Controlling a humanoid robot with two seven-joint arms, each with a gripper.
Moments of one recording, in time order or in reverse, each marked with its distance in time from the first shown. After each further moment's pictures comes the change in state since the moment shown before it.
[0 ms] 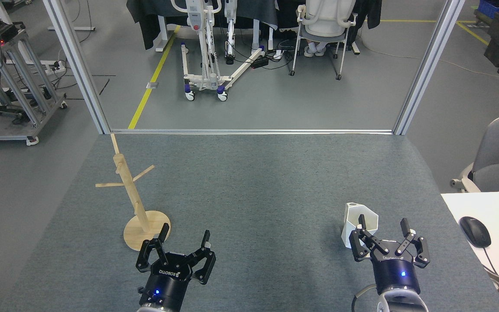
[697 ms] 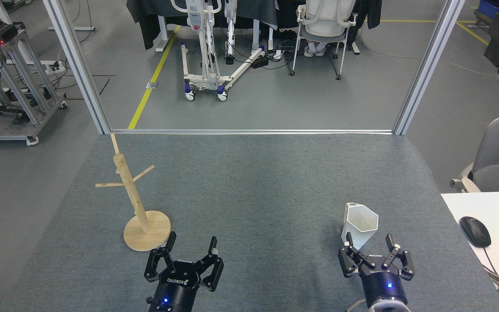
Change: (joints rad) left arm 0.033 -0.053 0.001 0.008 0.001 0.004 0.007; right arm -0.016 0.000 0.068 0.156 -0.005 -0.032 -0.004
